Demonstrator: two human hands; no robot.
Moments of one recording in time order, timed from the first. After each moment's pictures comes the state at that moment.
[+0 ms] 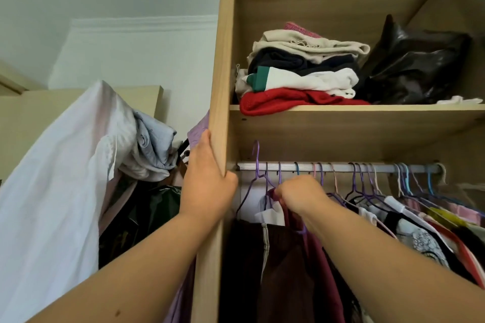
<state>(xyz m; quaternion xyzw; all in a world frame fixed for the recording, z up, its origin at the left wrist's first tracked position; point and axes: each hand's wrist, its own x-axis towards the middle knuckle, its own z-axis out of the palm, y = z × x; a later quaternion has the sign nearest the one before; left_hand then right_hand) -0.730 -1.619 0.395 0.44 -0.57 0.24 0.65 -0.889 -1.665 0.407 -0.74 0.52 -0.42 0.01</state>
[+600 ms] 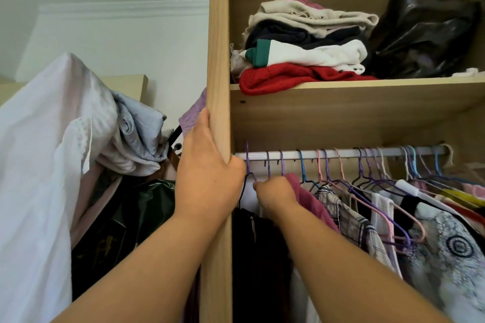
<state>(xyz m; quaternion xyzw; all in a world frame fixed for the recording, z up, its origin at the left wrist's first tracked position) -0.725 -1.628 0.392 0.40 -0.57 0.24 0.67 -0.822 -1.775 0.392 -0.66 0.50 -0.55 0.10</state>
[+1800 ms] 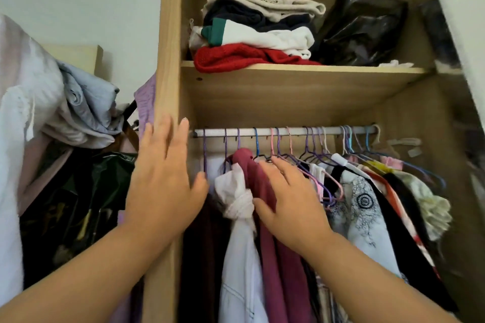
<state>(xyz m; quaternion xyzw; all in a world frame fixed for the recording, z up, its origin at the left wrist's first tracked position) -0.735 -1.618 0.328 0.45 -0.60 0.39 0.54 -0.936 -1.678 0.295 -0.69 0.40 -0.52 -0.30</state>
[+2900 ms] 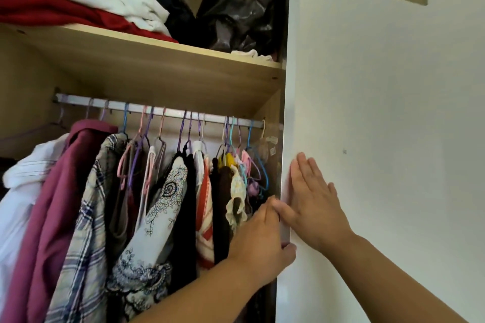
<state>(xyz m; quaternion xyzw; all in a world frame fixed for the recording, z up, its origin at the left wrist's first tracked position) -1.250 -1.699 0.238 0.43 -0.80 0.10 0.40 -1.375 -1.682 0.290 -0.69 0.57 -0.33 -0.29</state>
